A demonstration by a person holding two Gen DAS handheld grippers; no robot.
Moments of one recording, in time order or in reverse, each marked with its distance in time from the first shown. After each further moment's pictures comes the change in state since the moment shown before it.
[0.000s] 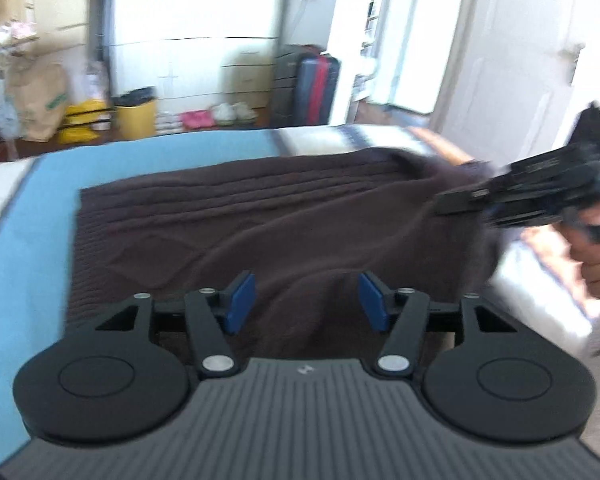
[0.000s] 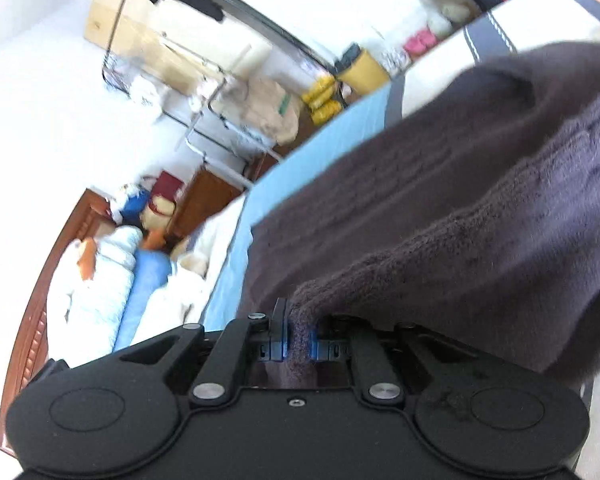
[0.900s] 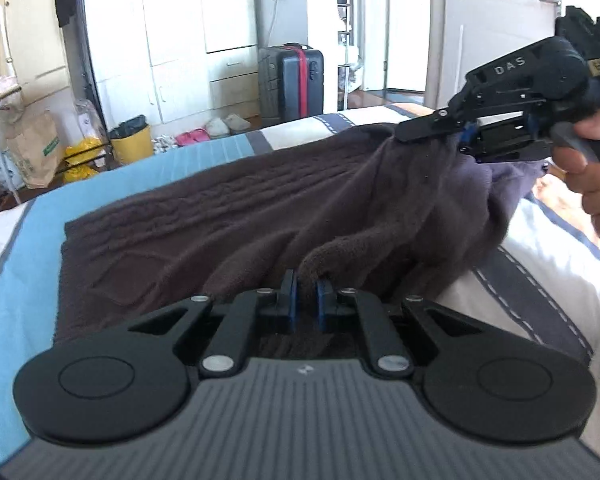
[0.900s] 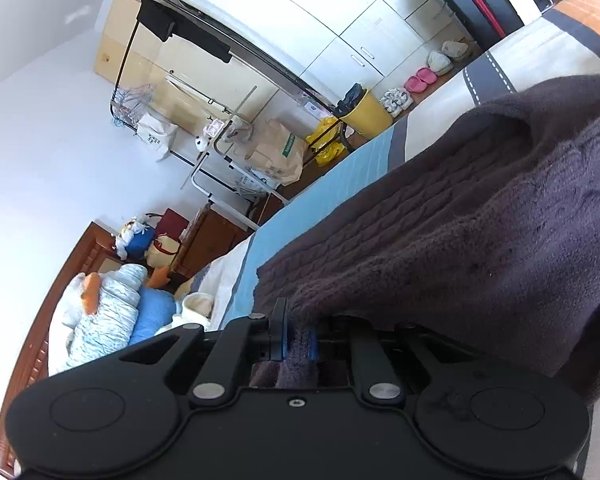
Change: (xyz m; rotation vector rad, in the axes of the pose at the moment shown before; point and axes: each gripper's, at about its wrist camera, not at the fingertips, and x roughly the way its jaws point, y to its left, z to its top) left arm 0.033 -0.057 -0.023 0.214 -0.005 0.181; right arm -0.012 -0.004 0.012 0.001 -0.102 0.025
